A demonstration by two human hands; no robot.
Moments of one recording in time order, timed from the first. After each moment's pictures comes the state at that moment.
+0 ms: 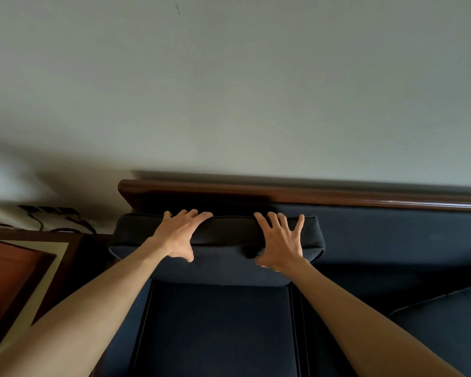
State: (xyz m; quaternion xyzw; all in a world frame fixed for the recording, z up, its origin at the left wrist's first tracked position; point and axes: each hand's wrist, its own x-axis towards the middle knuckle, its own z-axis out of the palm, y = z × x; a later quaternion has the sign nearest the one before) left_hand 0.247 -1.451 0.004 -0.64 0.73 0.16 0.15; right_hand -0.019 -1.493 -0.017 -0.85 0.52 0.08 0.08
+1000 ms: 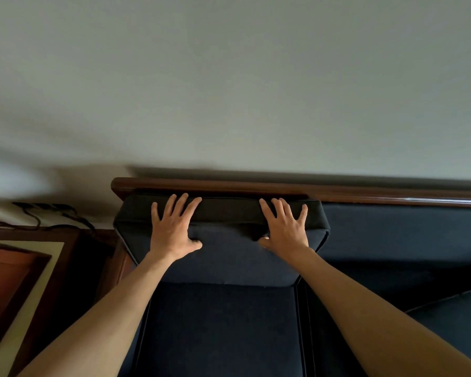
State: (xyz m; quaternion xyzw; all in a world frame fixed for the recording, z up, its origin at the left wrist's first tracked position) left_hand 0.261 -1.460 -0.054 -0.75 0.66 0.07 -0.02; right_hand -0.006 -1.539 -0.044 -0.85 0.52 0.10 0.06
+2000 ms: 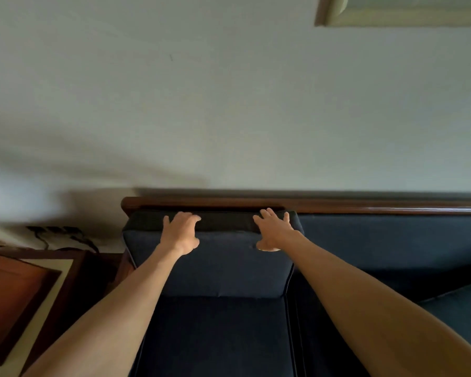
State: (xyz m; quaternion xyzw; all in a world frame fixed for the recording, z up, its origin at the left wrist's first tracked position) left_hand 0.215 -1.459 0.020 -0.77 0.60 0.19 0.04; right_hand -0.019 -1.534 0.028 -0.83 0.48 0.24 0.16
